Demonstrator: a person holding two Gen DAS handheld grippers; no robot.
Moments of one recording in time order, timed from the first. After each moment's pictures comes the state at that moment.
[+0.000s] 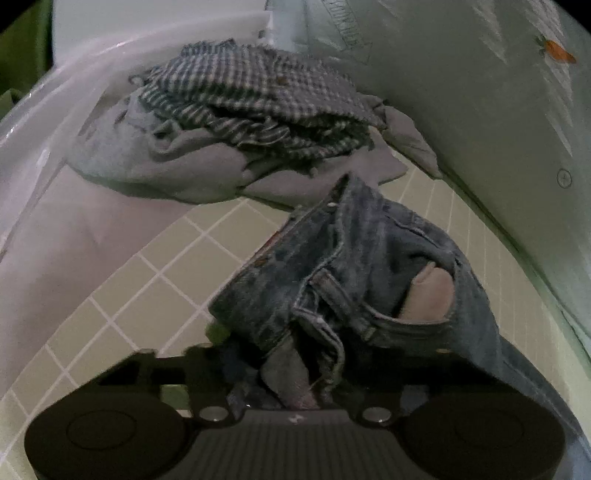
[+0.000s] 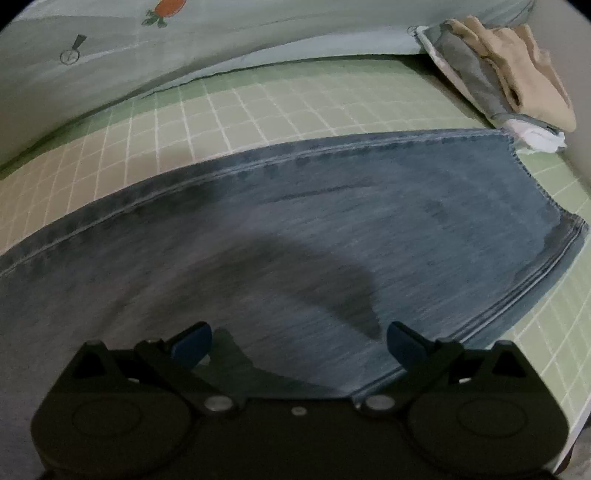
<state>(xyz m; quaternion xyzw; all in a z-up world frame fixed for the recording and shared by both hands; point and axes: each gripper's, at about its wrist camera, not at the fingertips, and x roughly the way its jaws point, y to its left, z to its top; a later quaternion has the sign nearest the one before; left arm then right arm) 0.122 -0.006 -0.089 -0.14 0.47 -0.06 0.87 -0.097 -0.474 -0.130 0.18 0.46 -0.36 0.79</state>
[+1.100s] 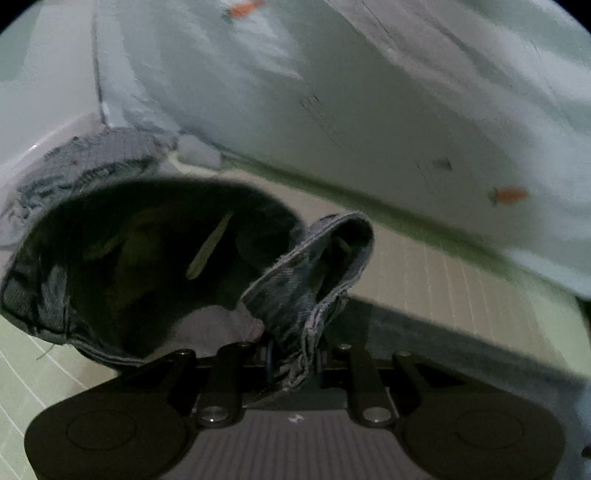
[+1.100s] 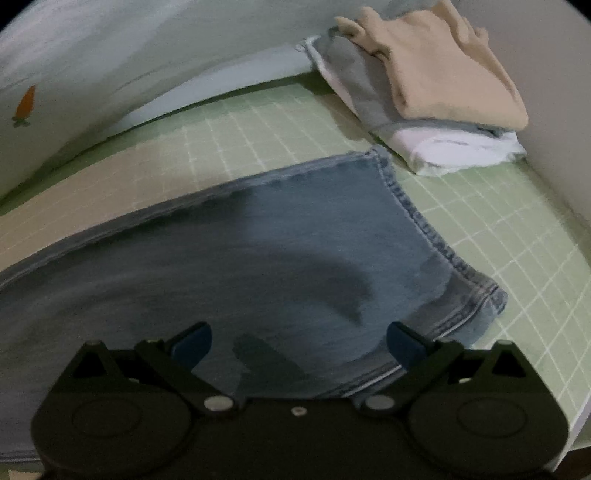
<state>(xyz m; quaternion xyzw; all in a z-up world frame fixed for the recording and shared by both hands) -0.034 -0.276 -0.042 -0.01 0.40 -0.14 0.91 -0.217 -0.682 -0.128 0.19 0.42 -0.35 0.81</state>
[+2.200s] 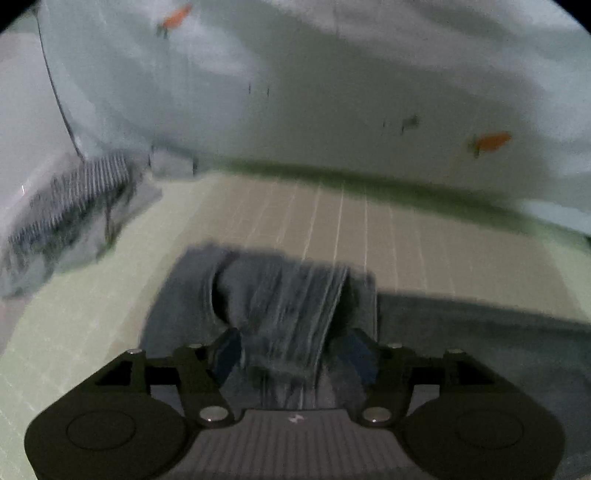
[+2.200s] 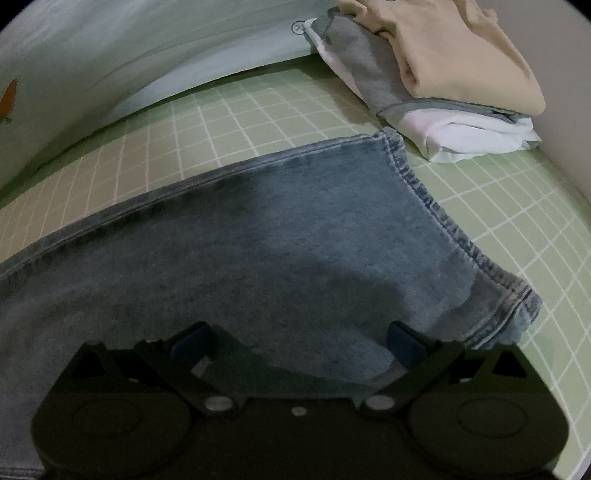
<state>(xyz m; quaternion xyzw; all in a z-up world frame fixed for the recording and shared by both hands) -0.023 -0.302 -0.044 0.07 0.42 -0.14 0.90 -0.204 -0.695 -0.153 0.19 0.43 -0.34 0.81</state>
